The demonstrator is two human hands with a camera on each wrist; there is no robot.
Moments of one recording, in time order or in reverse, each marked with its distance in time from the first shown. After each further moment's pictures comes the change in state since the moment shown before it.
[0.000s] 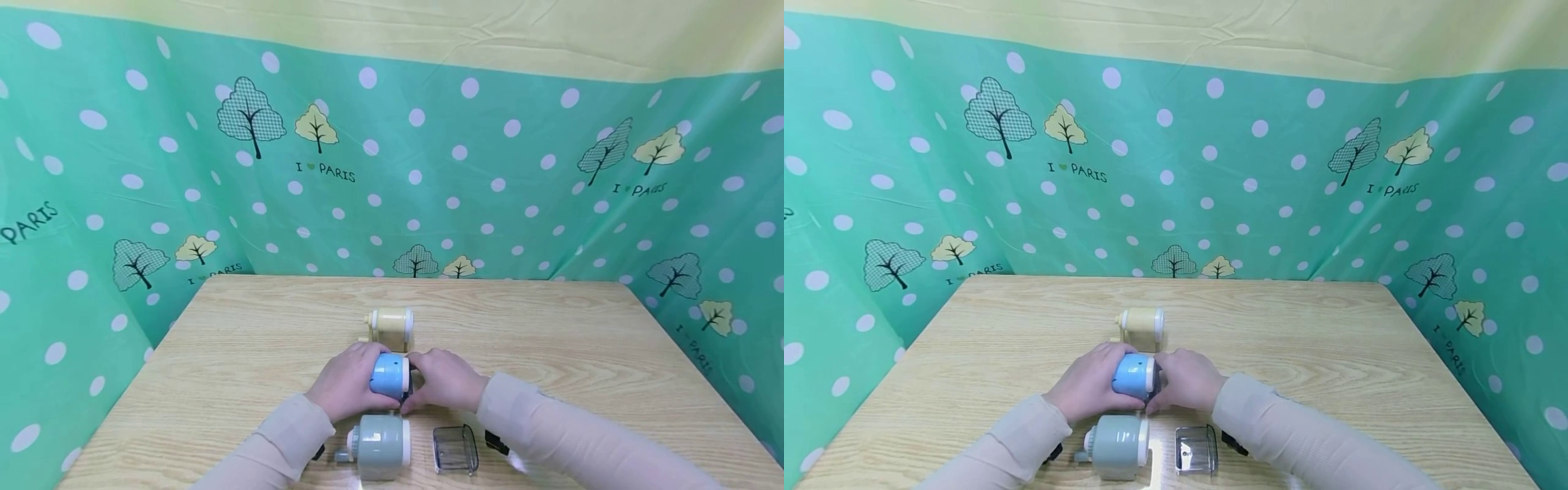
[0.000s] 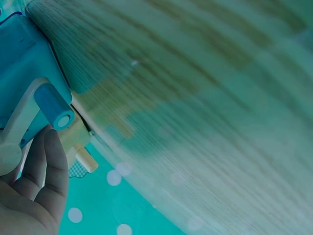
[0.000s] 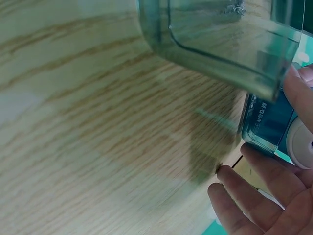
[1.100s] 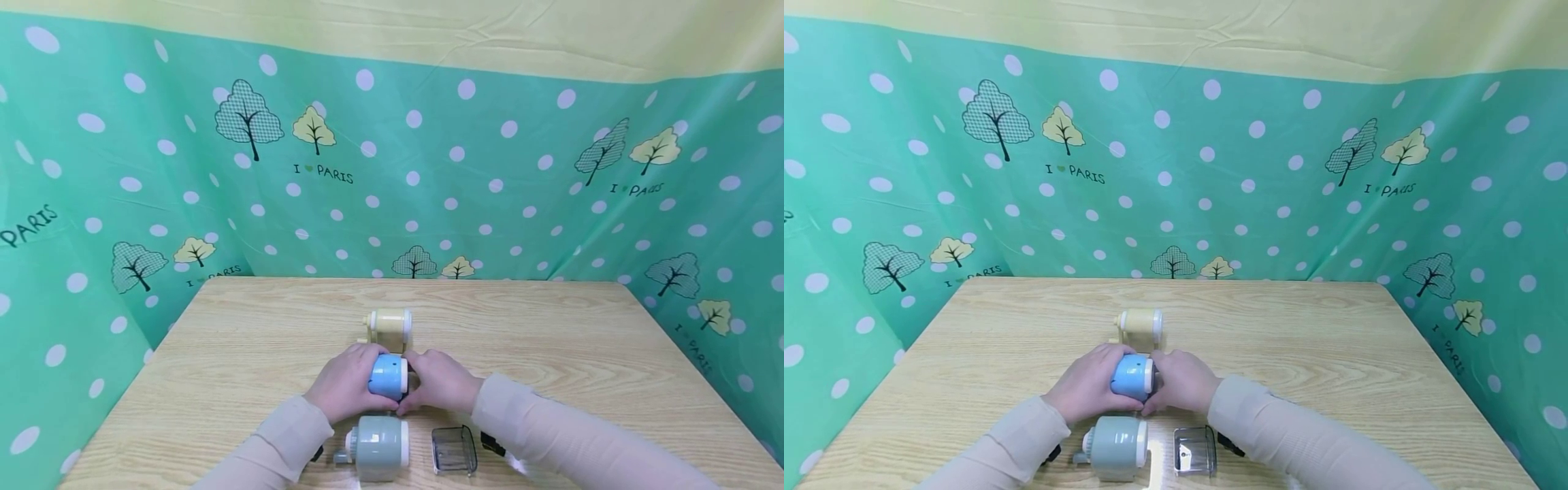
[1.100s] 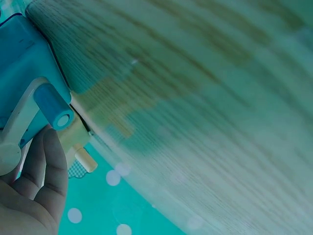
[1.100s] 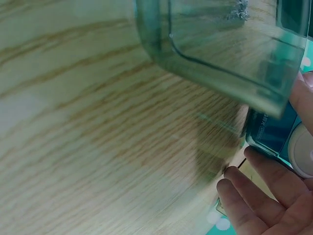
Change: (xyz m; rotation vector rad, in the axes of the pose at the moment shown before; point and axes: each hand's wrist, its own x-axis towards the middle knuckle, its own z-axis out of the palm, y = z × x) left_hand 0.000 -0.001 0.001 0.010 0.003 0.014; right_hand 0.002 -0.003 0.002 0.067 0.005 0.002
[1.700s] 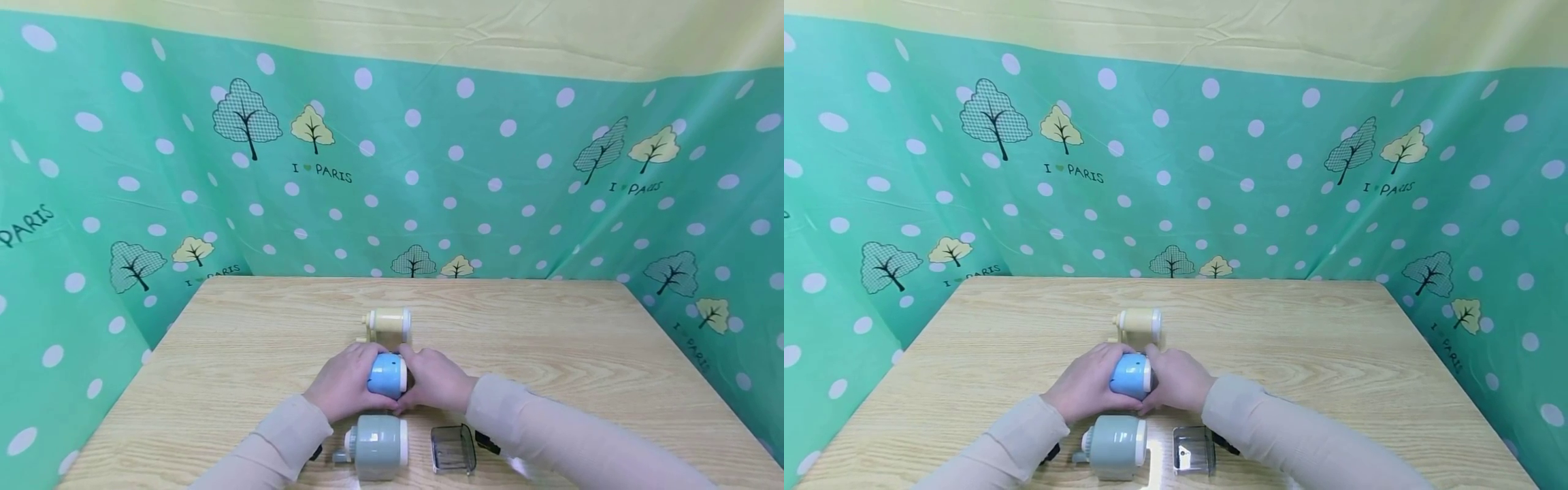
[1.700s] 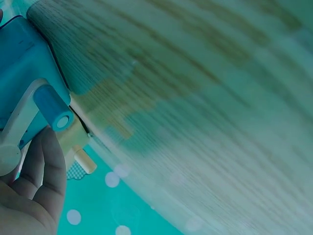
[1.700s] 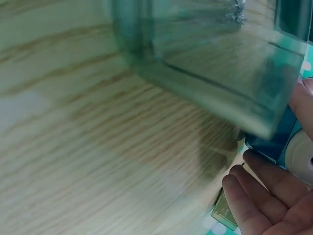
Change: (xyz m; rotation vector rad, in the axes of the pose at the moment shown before) left_hand 0.001 0.001 -0.001 -0.025 -0.005 -0.007; right_hand 0.002 -0.005 0.002 0.006 0.007 -0.007
